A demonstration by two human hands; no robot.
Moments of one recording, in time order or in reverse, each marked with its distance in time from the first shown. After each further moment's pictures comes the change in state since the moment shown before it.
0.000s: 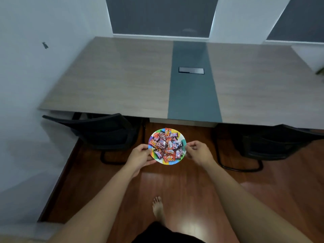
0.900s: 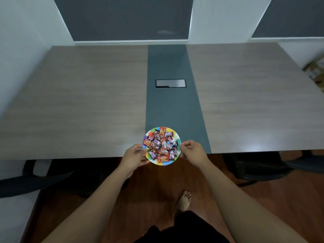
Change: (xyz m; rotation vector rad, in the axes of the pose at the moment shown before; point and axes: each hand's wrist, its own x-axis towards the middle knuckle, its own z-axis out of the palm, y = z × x) left_hand 0.258 0.157 0.124 0.095 -0.077 -0.009; right_hand 0.288 -0.040 -0.095 0.161 -0.019 0.081
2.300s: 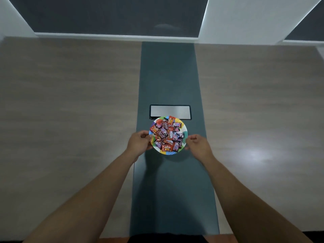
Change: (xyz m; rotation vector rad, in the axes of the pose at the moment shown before) left_hand 0.393 0.243 0.074 0.140 0.038 -0.040; right_hand 0.395 -0.165 -0.062 -0.144 0.068 0.180
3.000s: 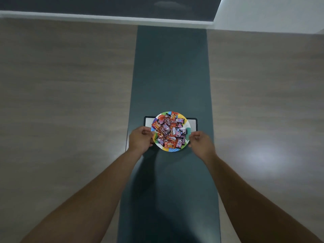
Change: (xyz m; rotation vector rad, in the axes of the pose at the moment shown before) left_hand 0.186 0.030 0.053 0.026 0.151 -0.098; right_hand 0.199 -0.023 0.018 -0.050 -0.005 0.059
